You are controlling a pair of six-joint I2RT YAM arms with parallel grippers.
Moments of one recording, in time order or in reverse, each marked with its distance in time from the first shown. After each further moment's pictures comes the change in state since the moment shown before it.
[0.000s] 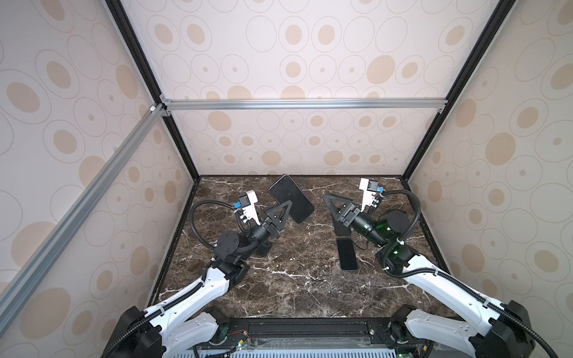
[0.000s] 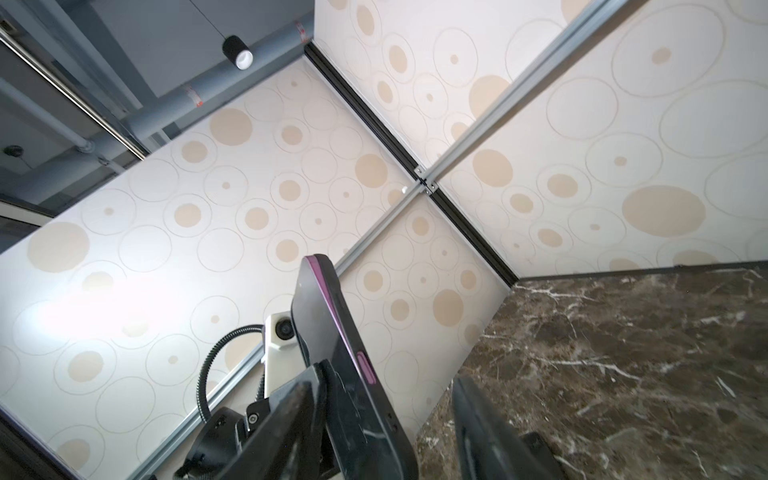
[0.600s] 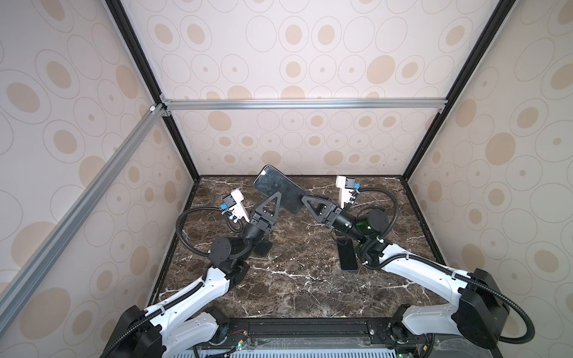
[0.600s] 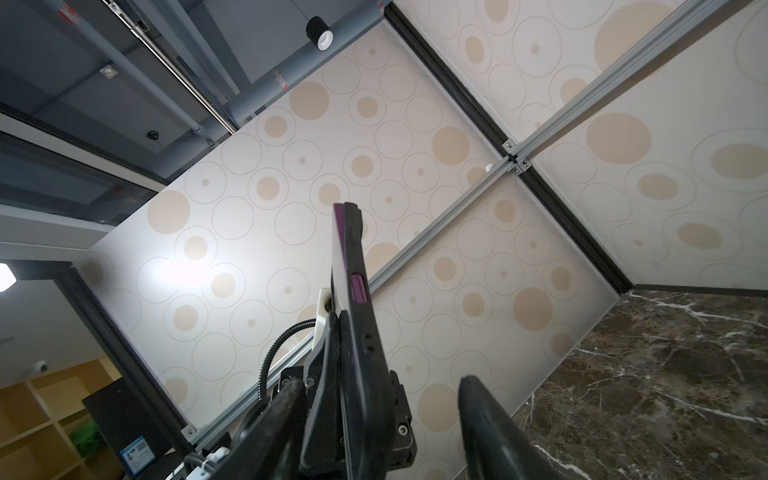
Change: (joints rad) left arm -0.006 0.006 0.000 0.182 -0.098 -0.128; right arm 0.124 0.245 0.107 0.262 -0.117 0.071
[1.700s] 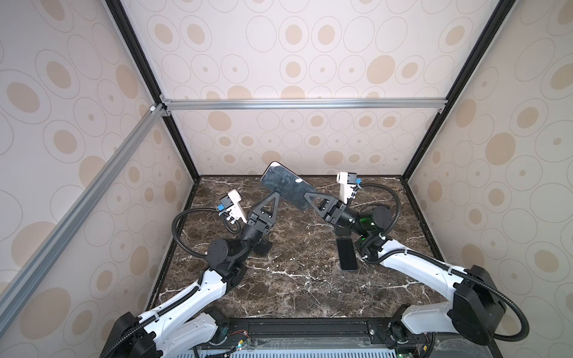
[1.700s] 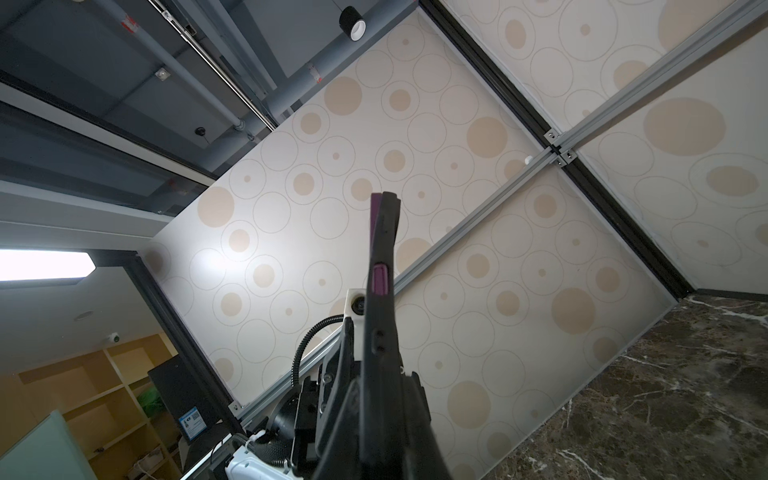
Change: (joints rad) left arm -0.005 -0.058 0.003 -0.071 0.000 0.022; right arm -0.095 -0.006 0.020 0.051 -0.151 0.088
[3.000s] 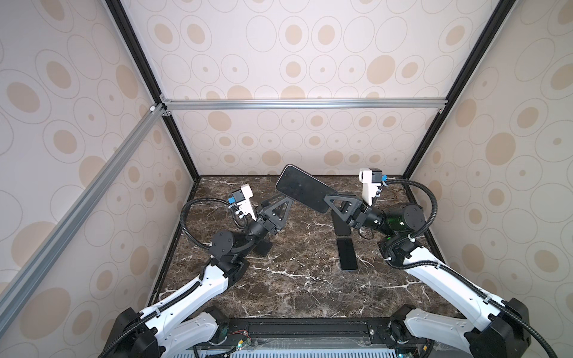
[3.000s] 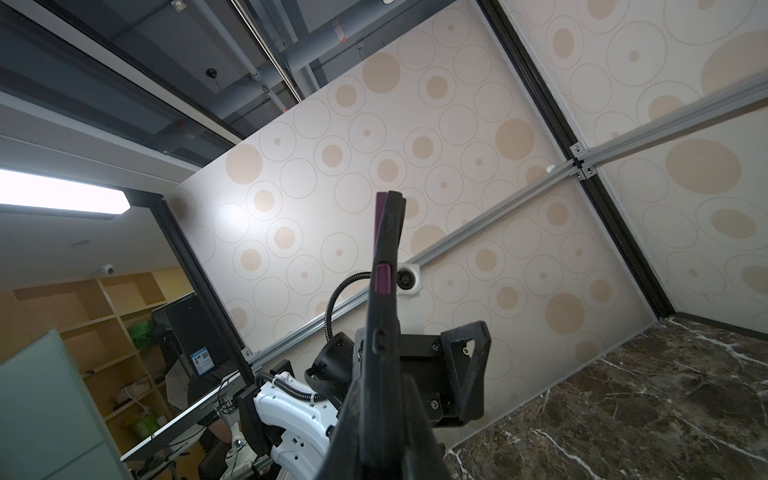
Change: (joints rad) left arm -0.003 0.058 0.072 -0.079 0.147 0.044; right arm -0.088 -0.193 0.013 -0.190 -0.179 -0.077
